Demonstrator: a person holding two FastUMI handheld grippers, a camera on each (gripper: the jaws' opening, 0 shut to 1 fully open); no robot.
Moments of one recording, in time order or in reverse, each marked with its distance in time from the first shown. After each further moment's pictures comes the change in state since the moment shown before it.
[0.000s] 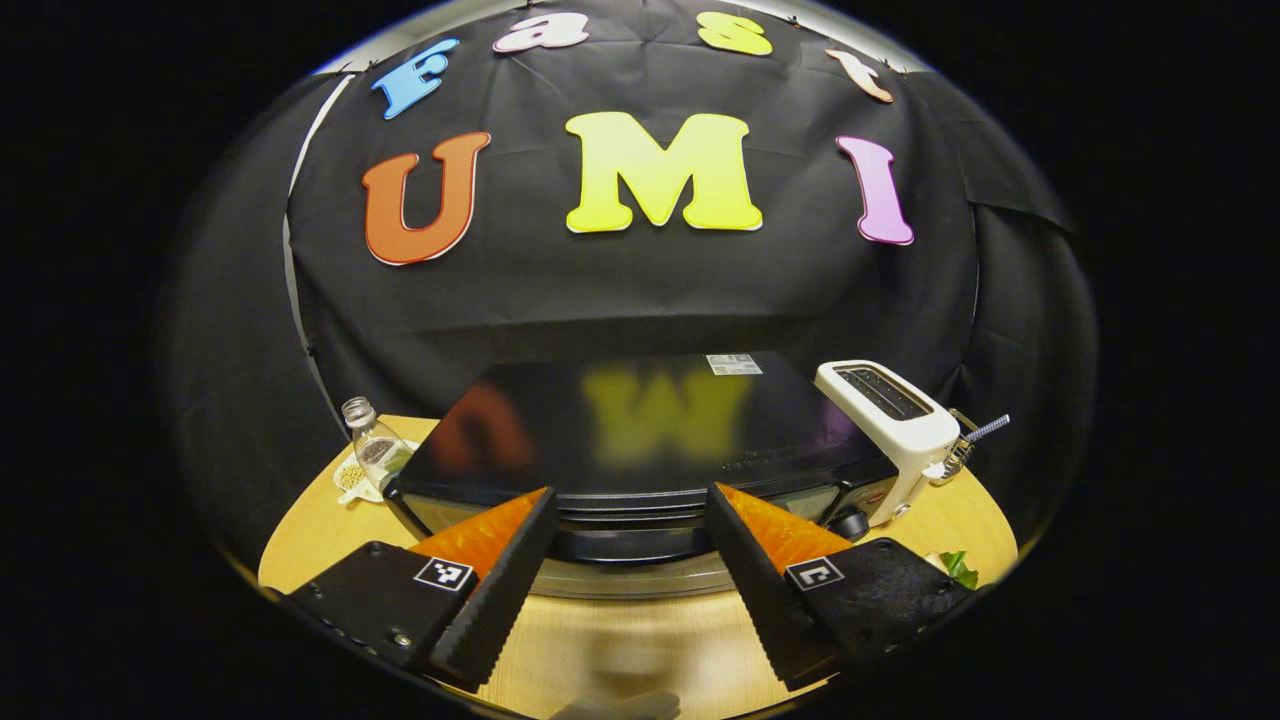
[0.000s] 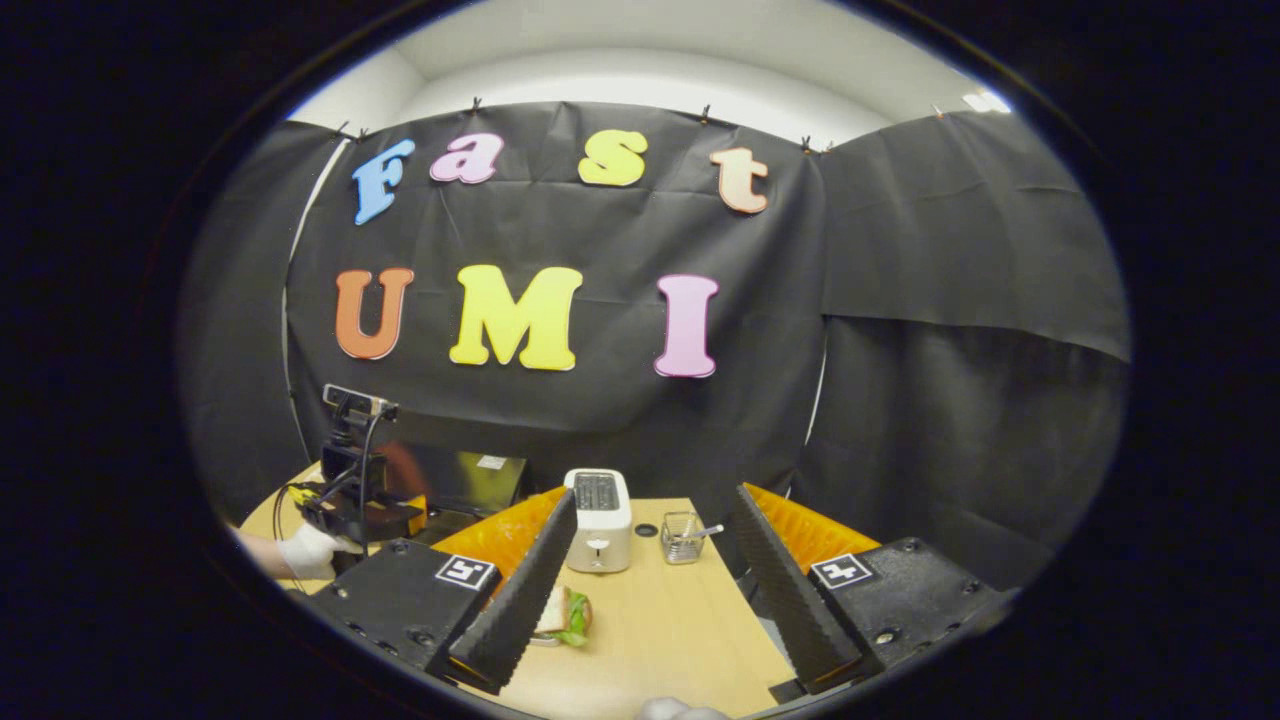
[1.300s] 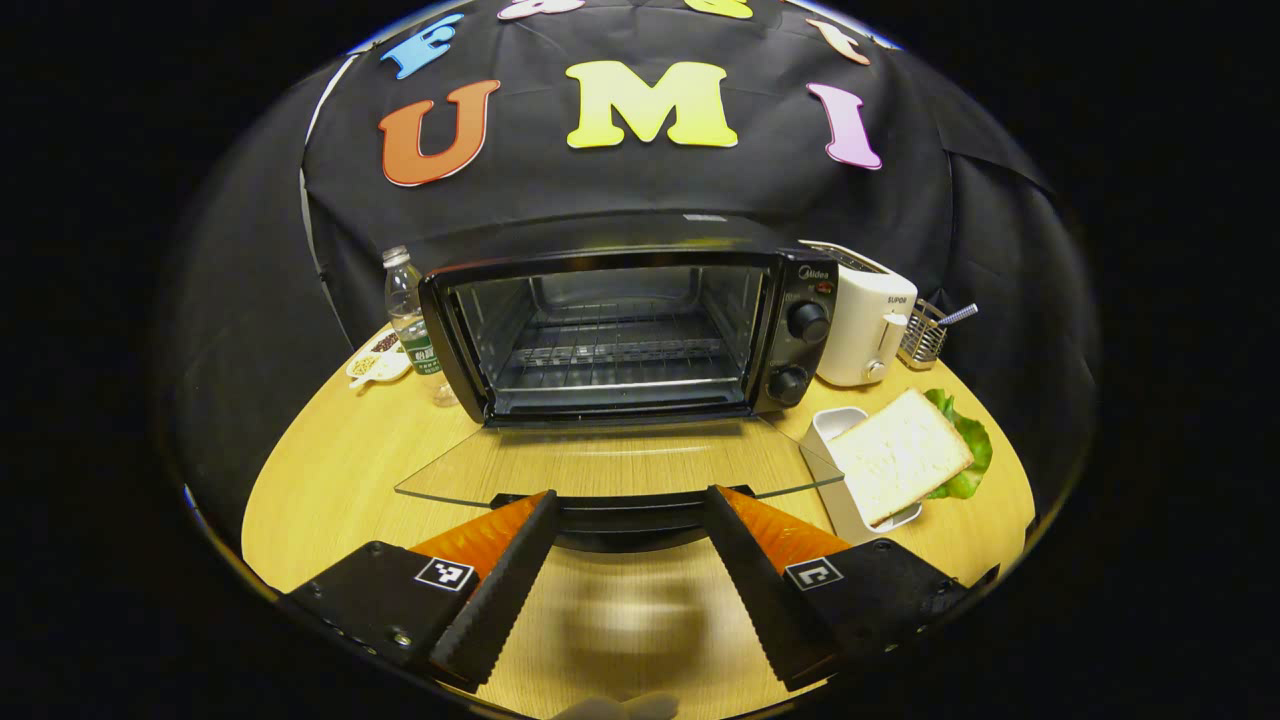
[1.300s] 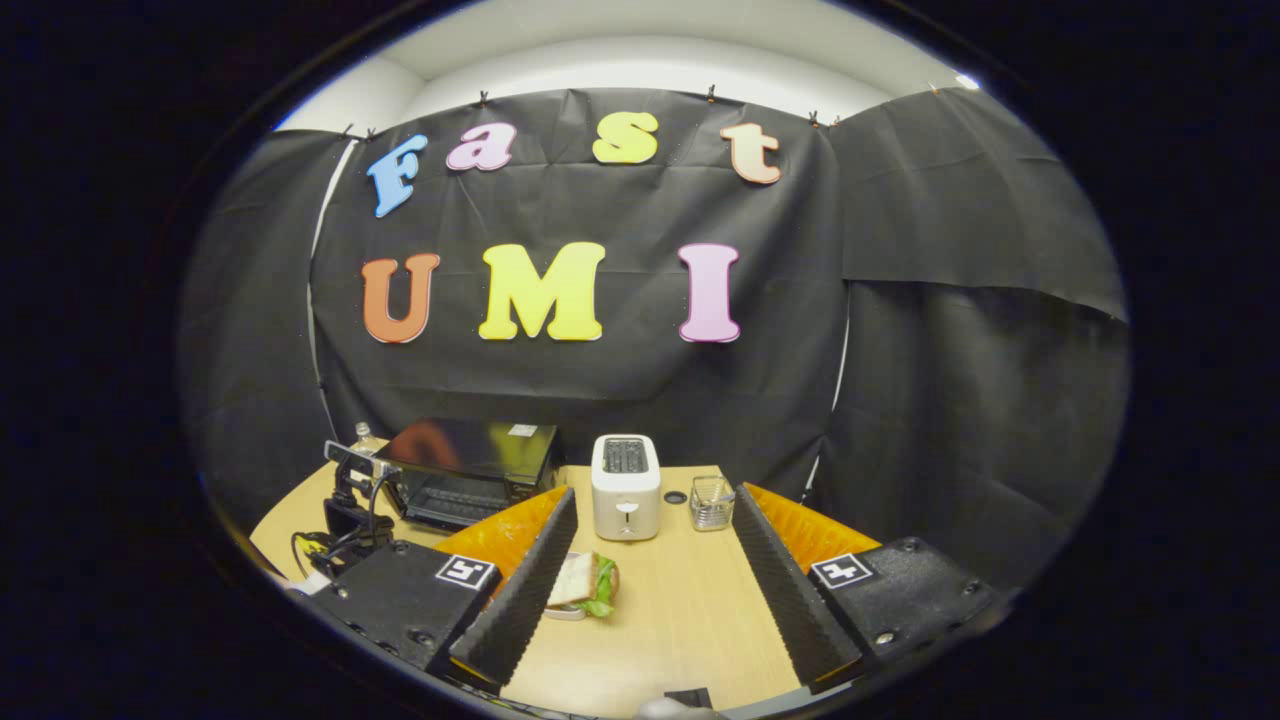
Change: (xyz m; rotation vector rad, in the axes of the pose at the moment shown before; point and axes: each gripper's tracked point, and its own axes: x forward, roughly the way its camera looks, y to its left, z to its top) left arm -0.091 -0.010 -0.146 0.016 0.217 -0.015; right arm -0.026 0.009 -0.047 0.027 0.068 0.077
